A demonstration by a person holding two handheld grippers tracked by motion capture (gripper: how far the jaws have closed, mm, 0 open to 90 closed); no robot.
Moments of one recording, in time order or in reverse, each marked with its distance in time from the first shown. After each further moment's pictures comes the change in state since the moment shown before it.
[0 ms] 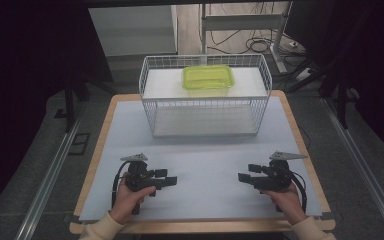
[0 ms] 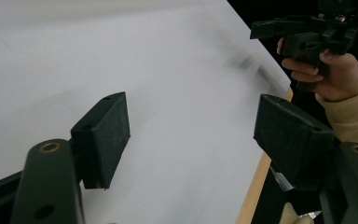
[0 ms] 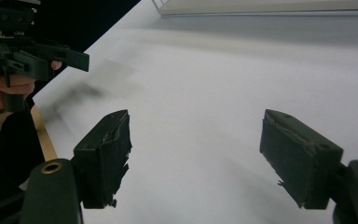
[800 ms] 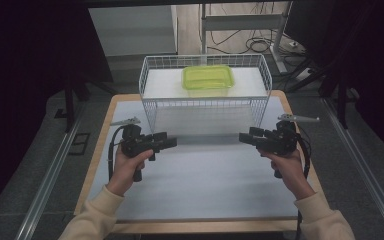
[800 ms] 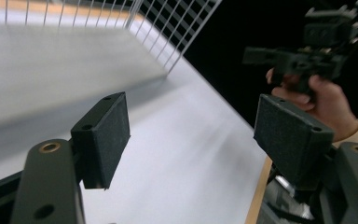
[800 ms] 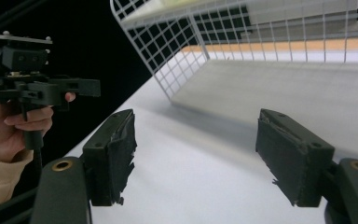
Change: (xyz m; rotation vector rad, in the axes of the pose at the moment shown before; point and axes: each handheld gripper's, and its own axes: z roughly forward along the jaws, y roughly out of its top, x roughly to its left) left arm -0.022 0.087 -0.026 -0.181 -0.016 0.055; right arm 0.018 0.101 -0.020 -0.162 0.005 -0.008
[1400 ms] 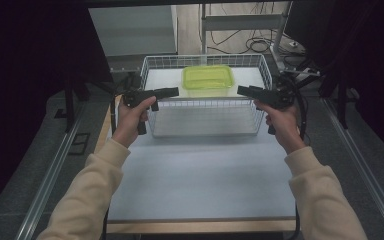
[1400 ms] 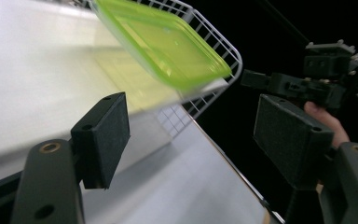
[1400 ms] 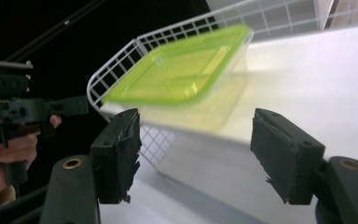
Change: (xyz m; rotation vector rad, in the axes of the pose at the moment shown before) left arm 0.008 0.121 0.009 -0.080 0.006 -0.064; right arm -0.011 0.107 0.024 -0.088 -0.082 0.081
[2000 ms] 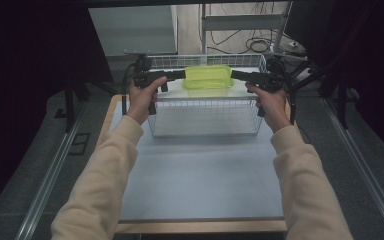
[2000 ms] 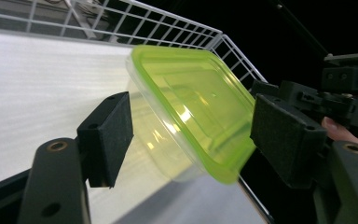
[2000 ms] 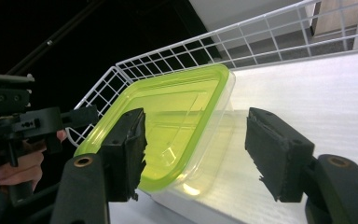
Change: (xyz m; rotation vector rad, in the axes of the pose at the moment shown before) left arm 0.024 0.049 0.041 0.008 0.058 -0.057; right arm -0.014 0.037 0.043 -0.004 -0.042 0.103
